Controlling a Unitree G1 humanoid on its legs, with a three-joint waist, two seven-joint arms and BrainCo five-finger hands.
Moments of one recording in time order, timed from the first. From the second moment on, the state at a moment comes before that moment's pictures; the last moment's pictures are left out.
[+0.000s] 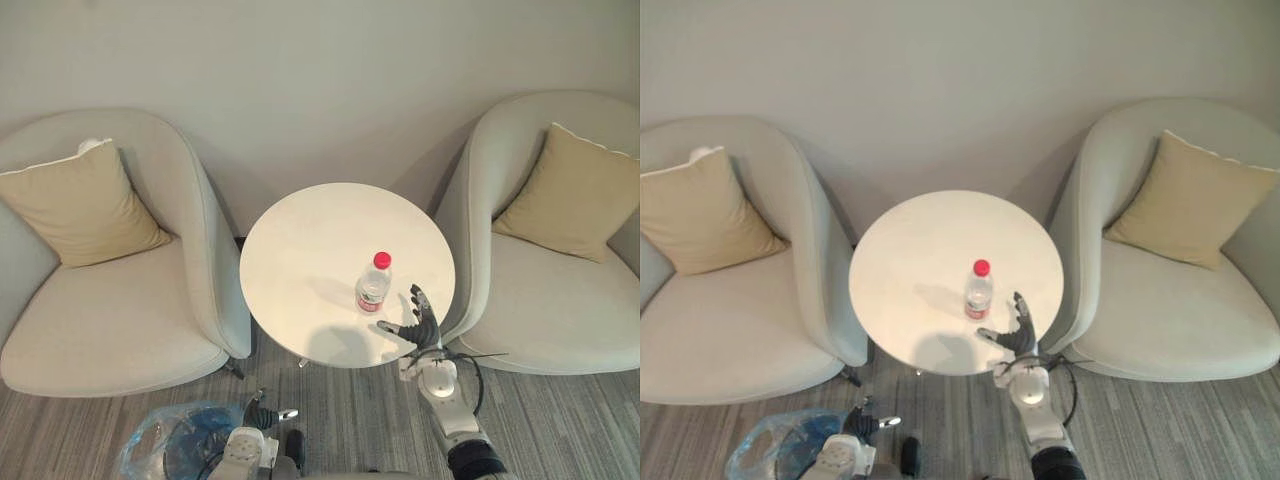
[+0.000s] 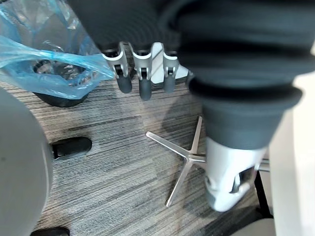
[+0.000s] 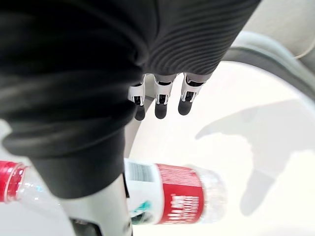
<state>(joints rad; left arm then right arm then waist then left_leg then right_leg) 0.00 0.06 -0.14 1.01 0.06 -0.12 0.17 -0.09 -0.08 0.08 0.46 -0.08 -0.20 -0.30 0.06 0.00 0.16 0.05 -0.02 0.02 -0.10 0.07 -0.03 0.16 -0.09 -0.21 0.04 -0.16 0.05</state>
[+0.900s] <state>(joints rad) -0.01 0.06 -0.16 0.95 0.05 -0.15 0.17 -0.40 -0.08 0.06 0.61 -0.02 -0.18 -0.39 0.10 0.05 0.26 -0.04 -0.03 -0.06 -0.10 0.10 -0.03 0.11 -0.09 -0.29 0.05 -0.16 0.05</state>
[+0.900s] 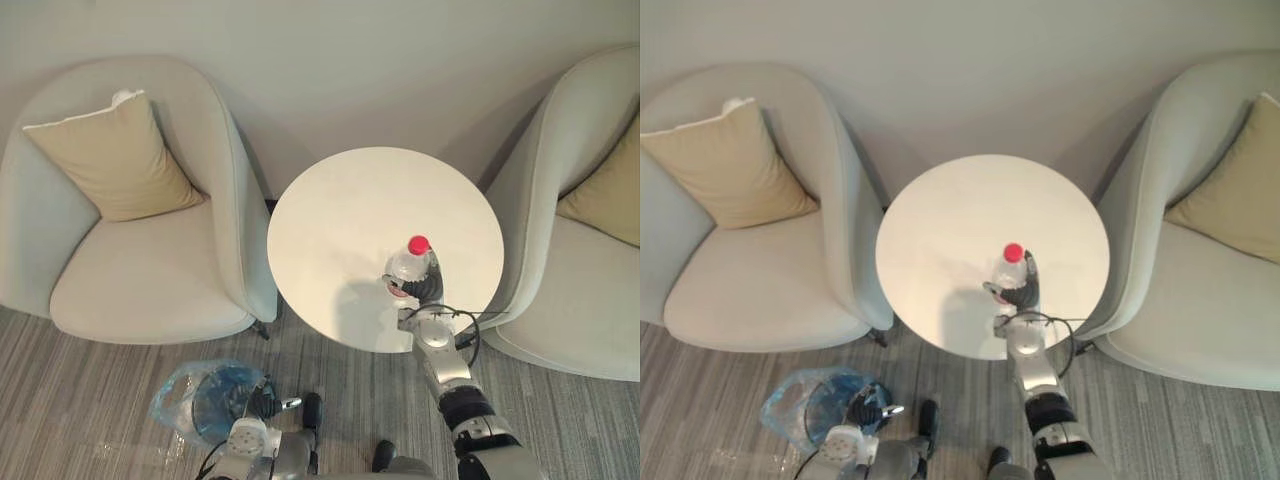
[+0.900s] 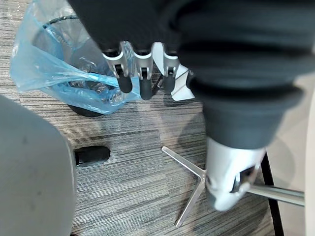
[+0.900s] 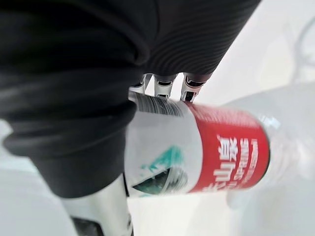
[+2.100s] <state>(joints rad) -0.03 0.08 -0.24 1.03 0.12 -0.15 0.17 0.06 -0.08 0.31 -0.03 -0.17 -0.24 -0.27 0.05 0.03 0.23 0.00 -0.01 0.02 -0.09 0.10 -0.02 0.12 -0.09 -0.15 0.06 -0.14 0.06</state>
